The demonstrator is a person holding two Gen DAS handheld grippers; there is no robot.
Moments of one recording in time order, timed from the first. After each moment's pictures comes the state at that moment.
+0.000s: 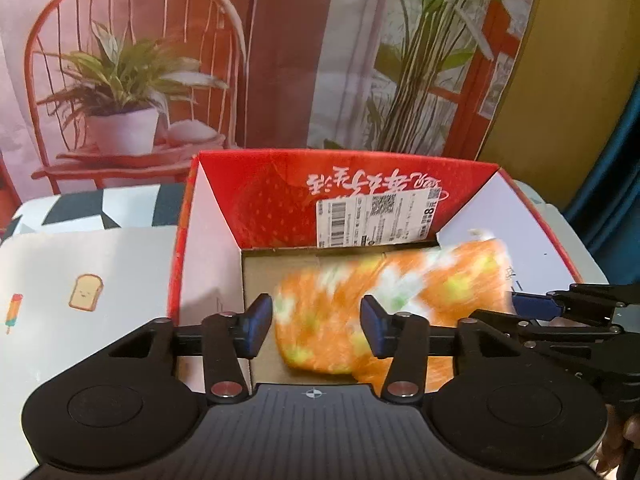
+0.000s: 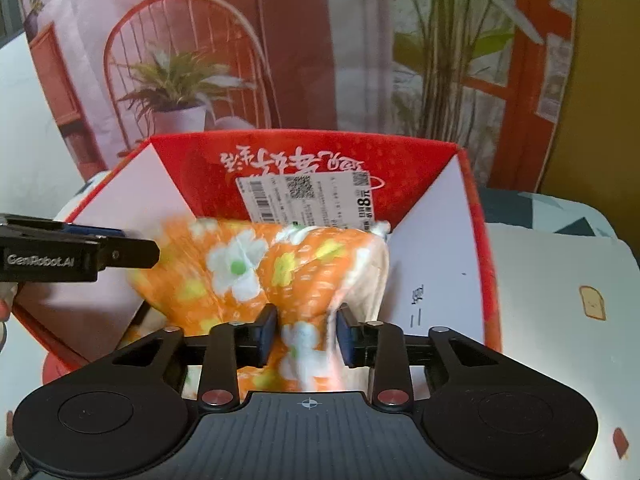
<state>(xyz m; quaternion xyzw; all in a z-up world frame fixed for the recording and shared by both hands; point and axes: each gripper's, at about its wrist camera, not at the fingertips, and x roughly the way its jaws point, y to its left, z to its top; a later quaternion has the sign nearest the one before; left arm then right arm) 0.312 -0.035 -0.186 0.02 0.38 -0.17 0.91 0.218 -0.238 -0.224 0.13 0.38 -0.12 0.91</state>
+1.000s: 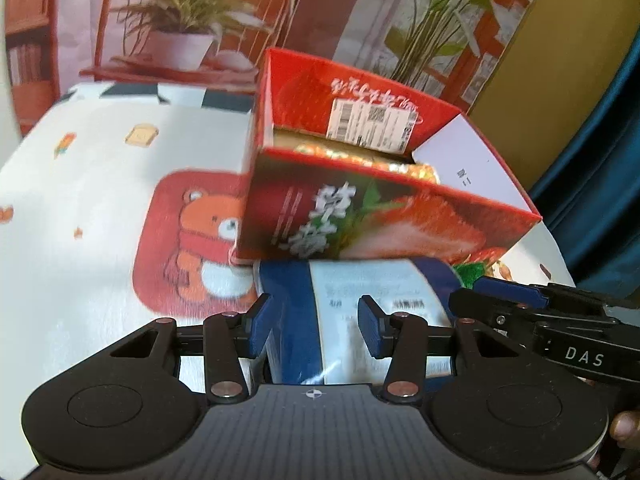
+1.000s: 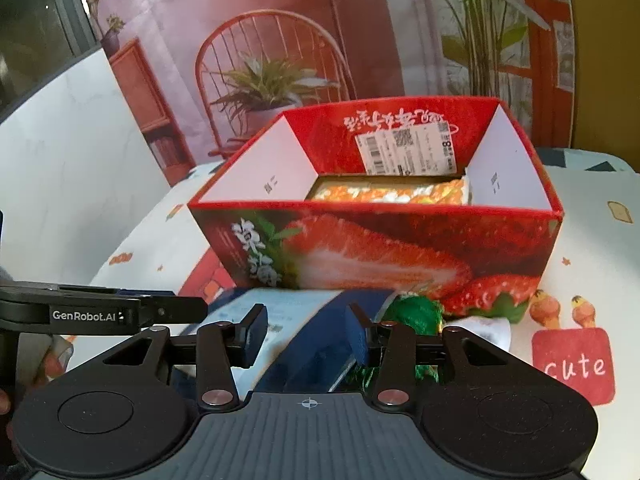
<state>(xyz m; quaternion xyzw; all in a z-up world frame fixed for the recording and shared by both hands) 0.159 0.043 -0.221 -0.08 0.42 -0.17 0.89 0.099 -0.127 -0.210 0.18 0.35 -0.05 0.92</state>
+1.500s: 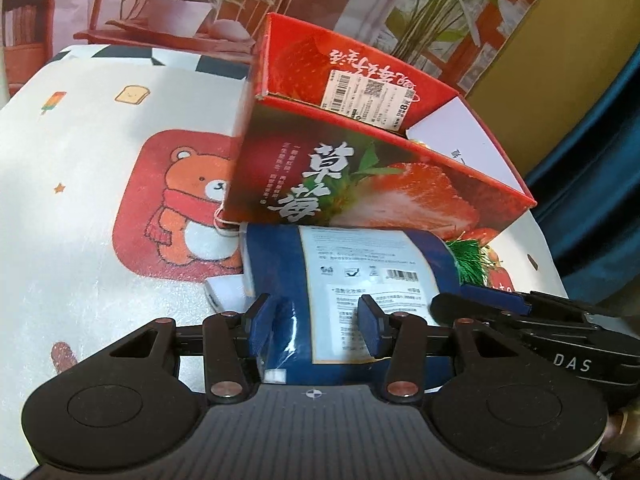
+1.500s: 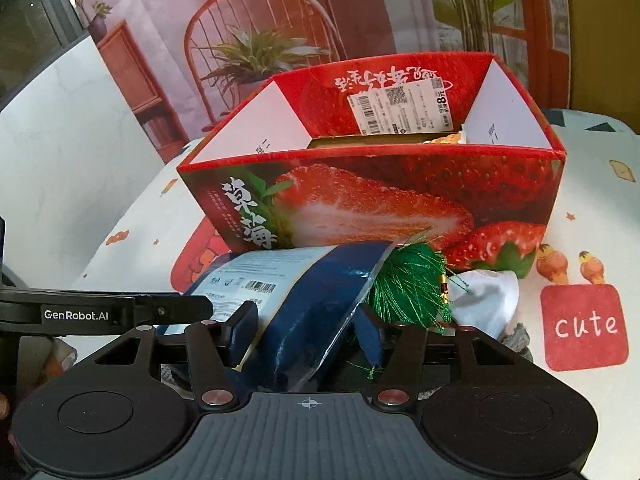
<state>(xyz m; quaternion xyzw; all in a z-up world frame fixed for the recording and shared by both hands) 0.155 0.043 -0.240 -0.11 0.44 -0.19 0.87 0.094 -0.129 -0.228 0.20 0.38 -0.05 0.90</state>
